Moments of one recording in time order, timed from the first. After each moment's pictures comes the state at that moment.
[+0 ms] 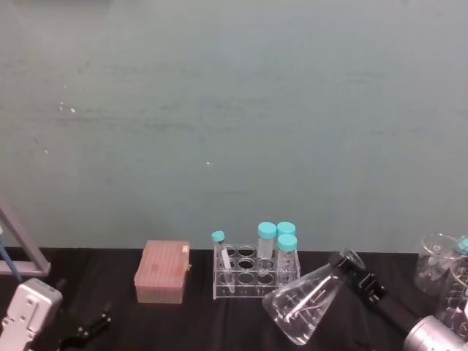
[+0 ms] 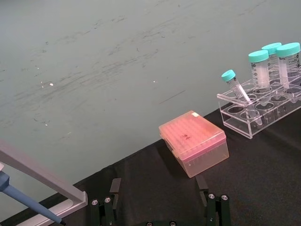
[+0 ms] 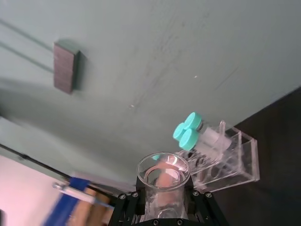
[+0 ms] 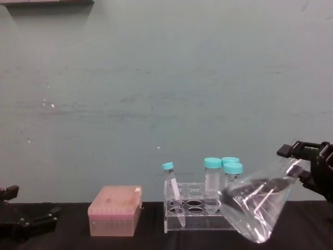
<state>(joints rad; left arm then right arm) -0.20 0.60 0.45 -1.41 -0.25 -0.12 0.03 0.23 0.19 -0.01 -1.36 1.10 0.45 0.35</state>
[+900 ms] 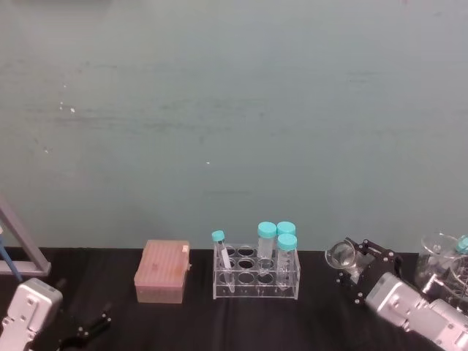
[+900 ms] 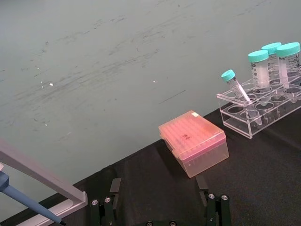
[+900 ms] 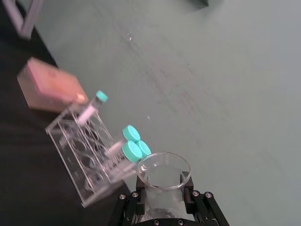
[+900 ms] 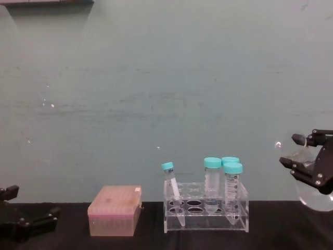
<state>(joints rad) -0.20 0.60 0.45 -1.41 -0.25 -0.12 0.03 0.35 0.53 -0.40 -1.35 -0.27 -0.31 0.16</state>
